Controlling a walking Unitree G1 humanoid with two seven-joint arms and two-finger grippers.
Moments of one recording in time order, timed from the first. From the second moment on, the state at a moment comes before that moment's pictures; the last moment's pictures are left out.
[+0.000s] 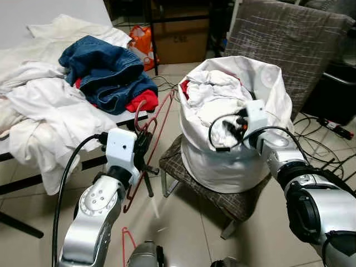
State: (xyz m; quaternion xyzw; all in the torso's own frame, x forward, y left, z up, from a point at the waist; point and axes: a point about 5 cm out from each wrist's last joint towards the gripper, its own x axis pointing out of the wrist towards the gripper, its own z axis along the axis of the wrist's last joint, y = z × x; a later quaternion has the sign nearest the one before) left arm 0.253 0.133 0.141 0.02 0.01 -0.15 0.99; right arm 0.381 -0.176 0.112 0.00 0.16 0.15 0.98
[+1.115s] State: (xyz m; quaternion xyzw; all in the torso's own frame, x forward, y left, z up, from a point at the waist) left arm 0.281 0.121 0.139 0.01 -0.02 -0.17 0.99; right arm 0.405 -0.164 0.200 -0.10 -0.06 0.15 0.98
